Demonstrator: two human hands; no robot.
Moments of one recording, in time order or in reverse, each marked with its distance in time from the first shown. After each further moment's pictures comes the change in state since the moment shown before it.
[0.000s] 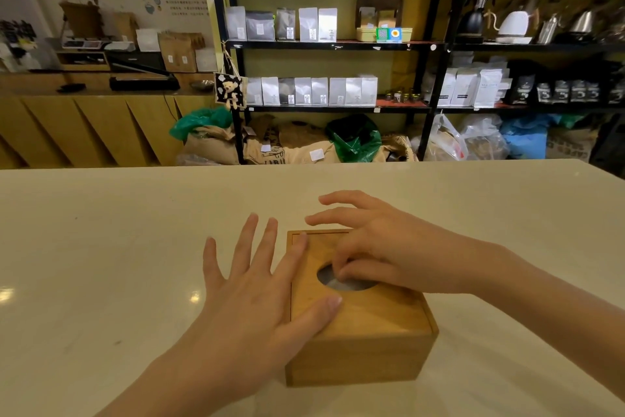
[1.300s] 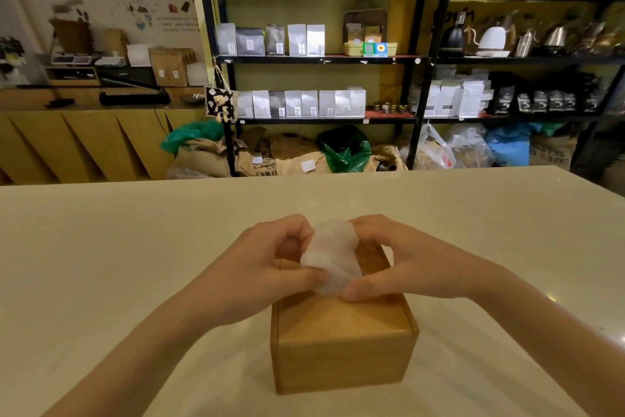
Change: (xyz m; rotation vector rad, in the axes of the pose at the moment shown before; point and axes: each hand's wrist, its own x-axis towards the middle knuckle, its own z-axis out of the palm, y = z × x) left_hand 0.033 0.000 -0.028 -0.786 0.066 0.330; right_hand -0.026 0.008 0.006 0.553 0.115 0.304
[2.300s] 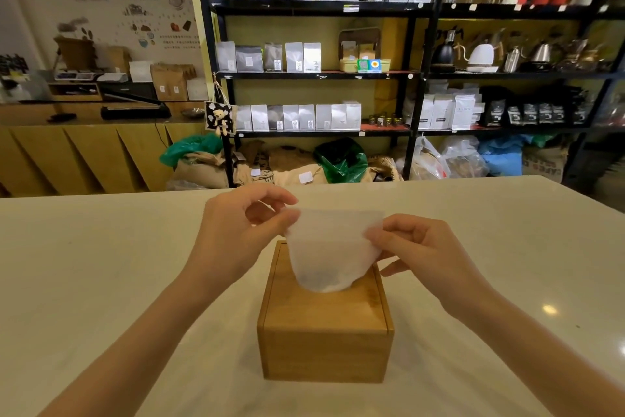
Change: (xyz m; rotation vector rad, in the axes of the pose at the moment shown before) left_hand 0.010 0.006 -0.011 0.157 0.500 0.218; right_hand -0.023 0.009 0.008 0.469 0.575 0.090
